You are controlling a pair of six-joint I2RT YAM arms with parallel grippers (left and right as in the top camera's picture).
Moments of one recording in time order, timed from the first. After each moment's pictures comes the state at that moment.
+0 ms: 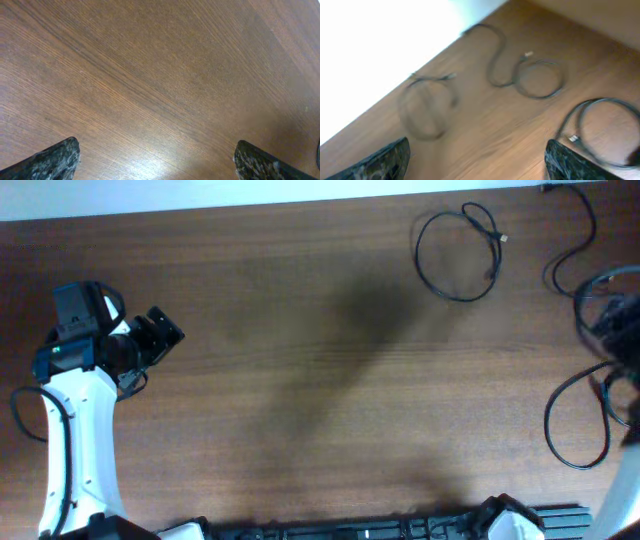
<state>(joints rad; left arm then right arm) 0.25 1.45 1.24 -0.91 0.18 -0.48 -0.69 1.05 1.17 -0.71 -0.25 0.23</state>
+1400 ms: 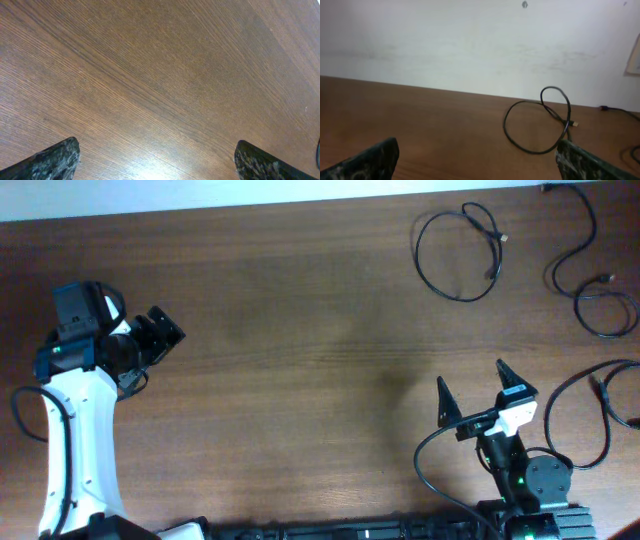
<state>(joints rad) 0.25 1.45 1.24 -0.92 0.18 -0.48 0.01 0.01 0.09 -0.02 -0.21 0.00</state>
